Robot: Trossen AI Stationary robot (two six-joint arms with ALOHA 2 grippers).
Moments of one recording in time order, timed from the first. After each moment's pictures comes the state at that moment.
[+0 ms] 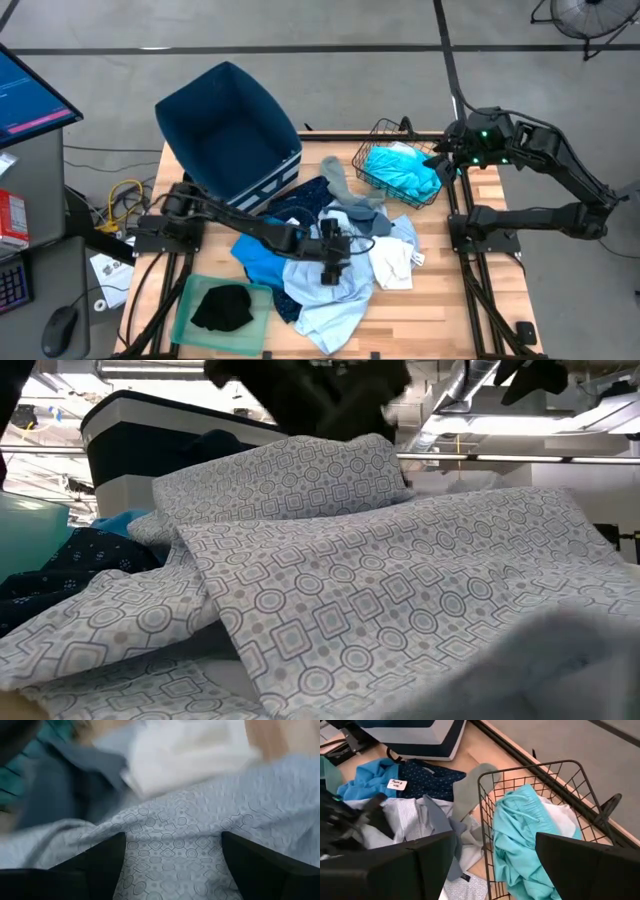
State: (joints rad) left arm -0.26 2.00 1.34 -0.13 -0.34 -0.05; right arm -0.46 0.90 1.34 -1.22 0.03 0.21
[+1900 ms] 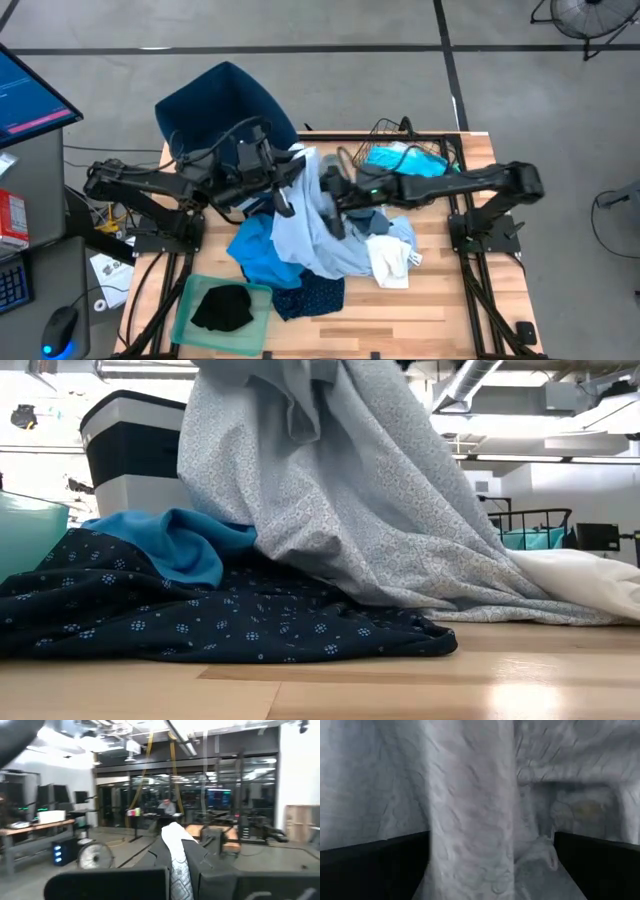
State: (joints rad) left arm -0.20 1.32 1.34 0.34 -0.53 0.19; right arm 0.01 1.59 1.16 0.20 -0.09 0.15
